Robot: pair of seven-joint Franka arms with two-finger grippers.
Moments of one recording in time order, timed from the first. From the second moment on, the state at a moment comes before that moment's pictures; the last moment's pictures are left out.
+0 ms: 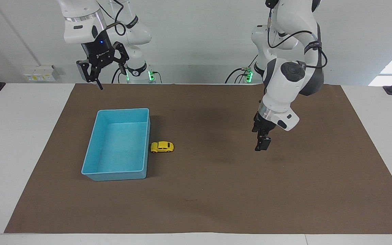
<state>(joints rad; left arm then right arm) -0.35 0.19 0.02 -1.72 -0.08 2.05 -1.68 0.13 0.01 0.02 -1.48 0.06 1.61 -0.95</state>
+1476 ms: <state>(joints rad) -0.12 0.04 0.03 -1.72 -0.07 1.85 -0.65 0.23 0.25 0.06 -1.48 0.05 1.78 -1.16</state>
